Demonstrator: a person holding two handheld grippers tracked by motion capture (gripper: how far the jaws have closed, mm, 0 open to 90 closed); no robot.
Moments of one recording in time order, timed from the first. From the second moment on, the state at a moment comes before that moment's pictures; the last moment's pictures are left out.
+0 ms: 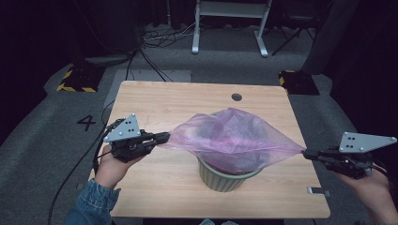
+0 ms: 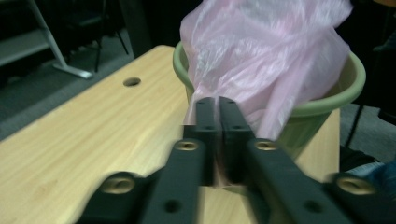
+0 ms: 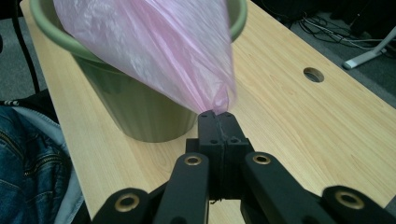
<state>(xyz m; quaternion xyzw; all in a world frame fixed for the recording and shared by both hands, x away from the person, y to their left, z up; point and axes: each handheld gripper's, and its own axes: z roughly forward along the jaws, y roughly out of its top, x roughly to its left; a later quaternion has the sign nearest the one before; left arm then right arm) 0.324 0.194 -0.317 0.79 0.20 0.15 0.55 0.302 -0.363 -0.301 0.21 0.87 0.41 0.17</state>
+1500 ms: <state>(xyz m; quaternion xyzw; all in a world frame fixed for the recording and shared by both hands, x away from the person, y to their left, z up) 0.371 0.153 -0.311 0.74 0.24 0.26 0.57 0.400 -0.294 -0.273 0.20 0.85 0.46 0.19</state>
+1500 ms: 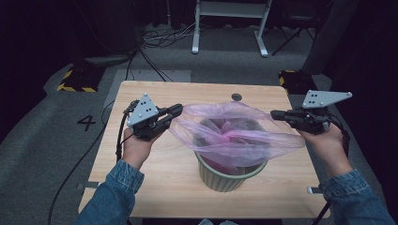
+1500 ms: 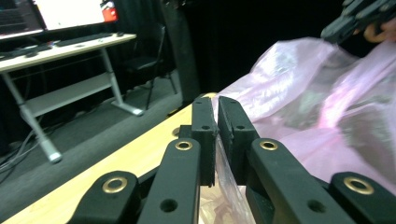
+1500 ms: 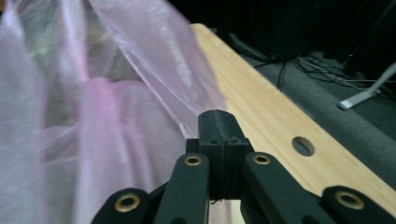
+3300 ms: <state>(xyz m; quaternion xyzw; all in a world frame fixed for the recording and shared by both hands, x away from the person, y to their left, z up) 0.343 0.160 -0.341 0.79 0.21 0.19 0.55 0.375 -0.363 -0.309 0.29 0.80 0.47 0.23</state>
